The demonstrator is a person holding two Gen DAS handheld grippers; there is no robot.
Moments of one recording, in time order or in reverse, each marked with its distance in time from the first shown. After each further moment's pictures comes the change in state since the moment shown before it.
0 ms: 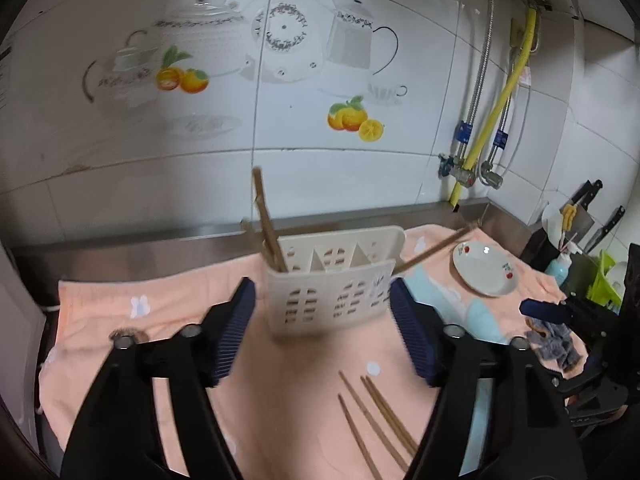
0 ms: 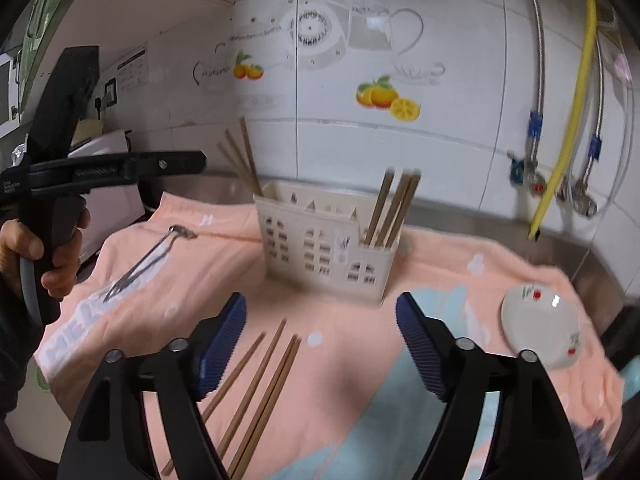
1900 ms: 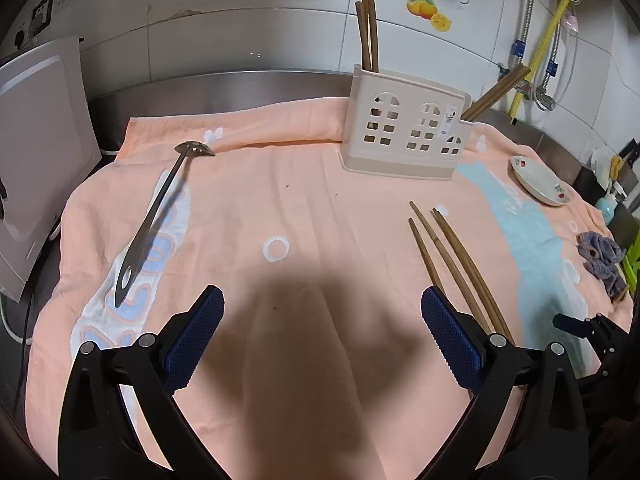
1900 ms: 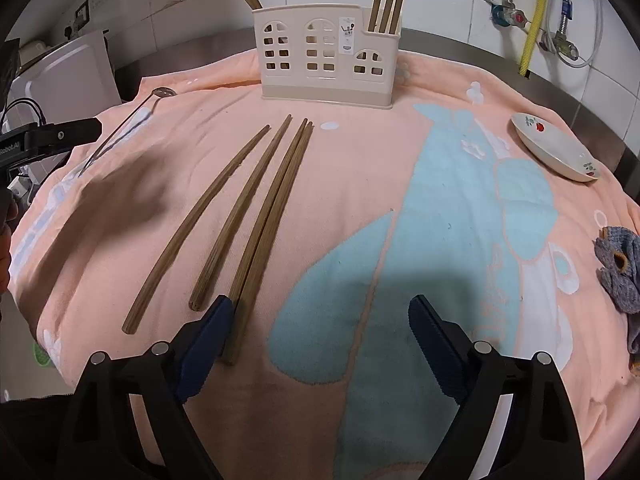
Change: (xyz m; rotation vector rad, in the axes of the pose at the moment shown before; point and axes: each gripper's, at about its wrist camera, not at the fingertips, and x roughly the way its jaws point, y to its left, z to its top) left arm -0.035 0.031 -0.172 -0.126 0.178 0.197; right arm 0.023 0.046 -0.168 0.099 0.281 -0.090
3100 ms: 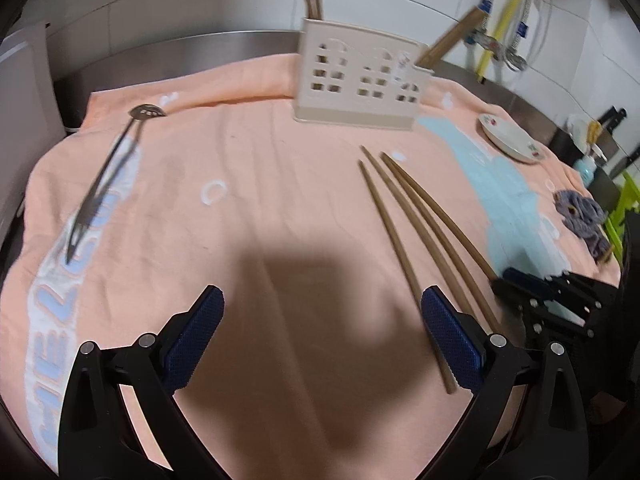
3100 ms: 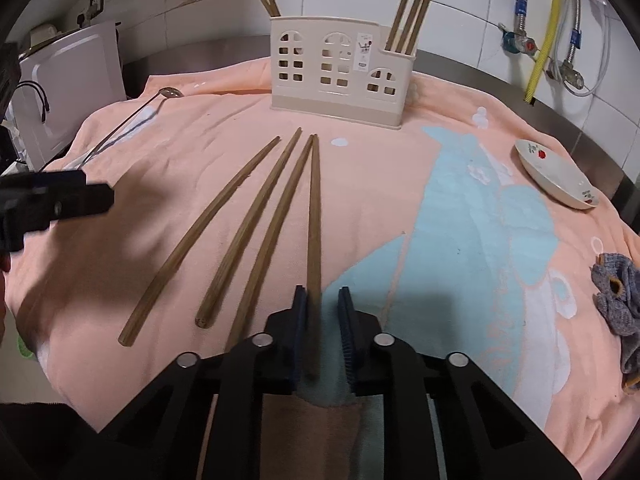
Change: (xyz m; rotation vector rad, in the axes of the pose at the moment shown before) left arm 0.012 -0.039 -0.039 0.048 0.095 -0.096; right arm 0.005 0.012 0.002 -0.055 -0.063 -0.038
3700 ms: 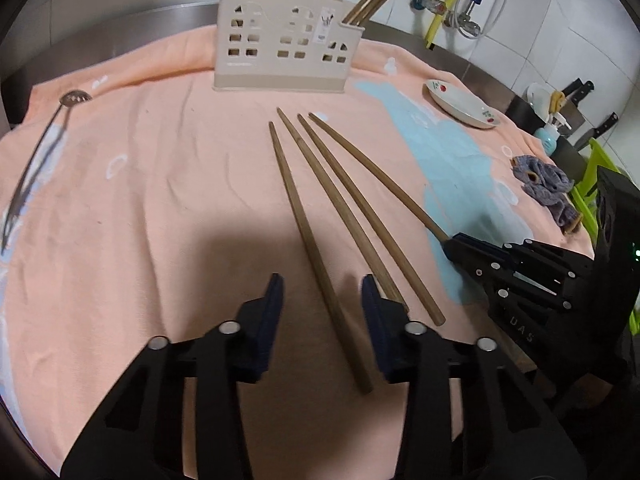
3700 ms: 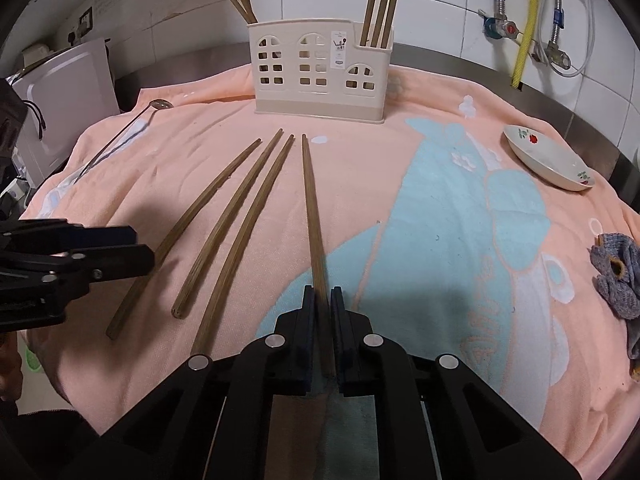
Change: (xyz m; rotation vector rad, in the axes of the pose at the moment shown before) left arm 0.026 -0.050 -0.017 0.040 0.082 -0.152; right arm -0.003 -0.019 -0.009 0.047 -0.015 0.022
